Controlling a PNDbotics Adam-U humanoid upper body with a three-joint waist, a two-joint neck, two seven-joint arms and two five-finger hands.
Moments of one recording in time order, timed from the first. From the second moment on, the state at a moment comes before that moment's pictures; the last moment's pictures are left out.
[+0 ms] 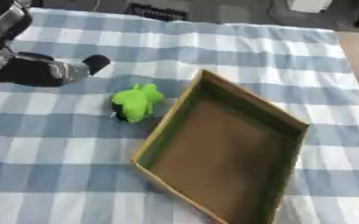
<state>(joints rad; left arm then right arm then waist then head) -0.41 0.93 -0.16 -1.99 -0.53 -0.10 0.08 -0.54 -0.26 0.08 -1.99 -1.11 -0.26 0.35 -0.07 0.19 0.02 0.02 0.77</state>
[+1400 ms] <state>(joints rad) -0.51 0.93 -0.26 -1.99 -0.59 0.34 -0.53 -0.56 -0.26 0.08 -1.99 -1.11 -0.25 0.34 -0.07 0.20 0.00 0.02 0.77</state>
